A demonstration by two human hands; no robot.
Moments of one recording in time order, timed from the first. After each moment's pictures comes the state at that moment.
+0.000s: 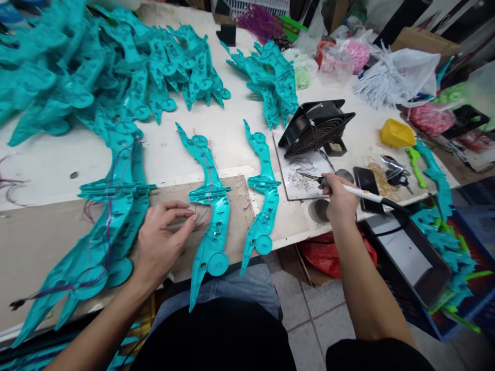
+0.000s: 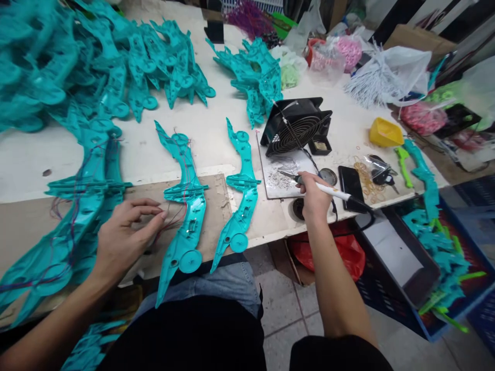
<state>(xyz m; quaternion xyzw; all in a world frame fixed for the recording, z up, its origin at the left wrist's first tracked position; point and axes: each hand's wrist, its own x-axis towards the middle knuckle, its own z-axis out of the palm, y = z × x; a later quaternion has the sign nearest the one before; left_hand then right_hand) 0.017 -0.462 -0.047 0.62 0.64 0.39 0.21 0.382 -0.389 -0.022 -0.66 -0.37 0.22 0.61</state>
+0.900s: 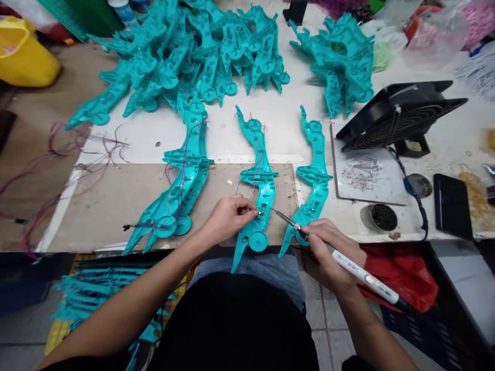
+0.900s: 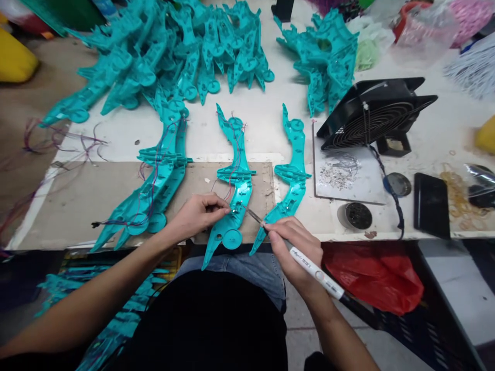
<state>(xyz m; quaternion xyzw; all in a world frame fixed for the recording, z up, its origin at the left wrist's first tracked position) 0.020 -0.458 -0.037 0.63 0.59 0.27 0.44 0.255 -0.496 -0.019 -0.44 -0.71 0.30 0.47</state>
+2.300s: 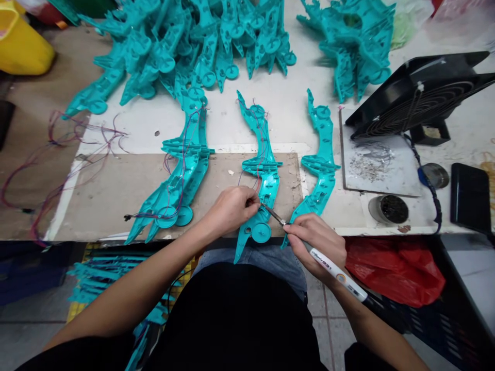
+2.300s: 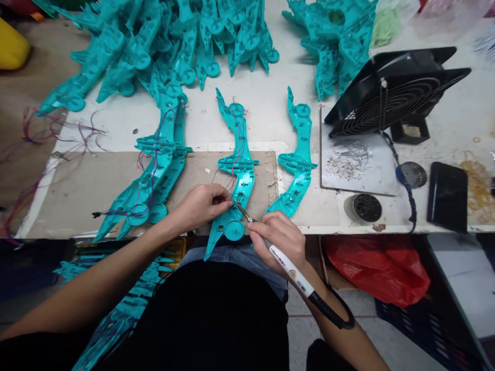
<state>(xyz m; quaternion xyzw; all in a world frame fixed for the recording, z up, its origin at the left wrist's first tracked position) 0.022 -0.453 -0.032 0.73 0.58 0.18 0.33 0.237 -0.495 -0.026 -0.36 -0.81 0.23 0.40</state>
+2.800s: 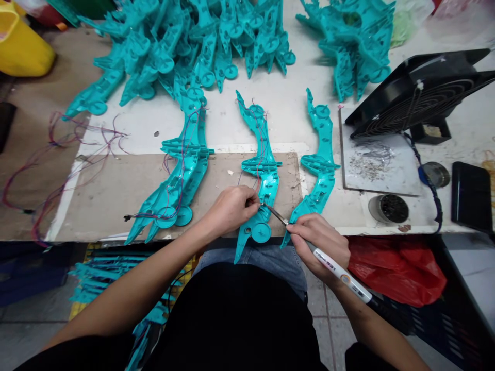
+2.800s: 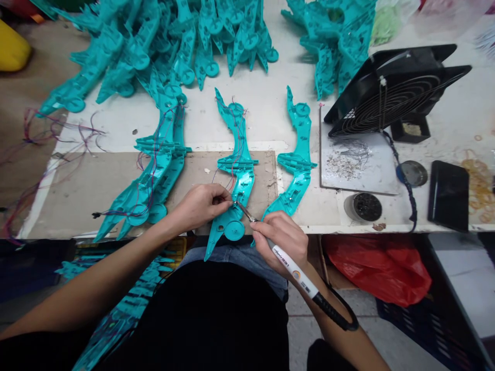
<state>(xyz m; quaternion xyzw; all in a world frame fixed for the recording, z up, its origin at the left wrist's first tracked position) 0.024 -0.453 -0.030 0.73 0.58 0.16 0.33 0.241 -0.496 -0.025 -0.37 -0.80 0.24 0.41</state>
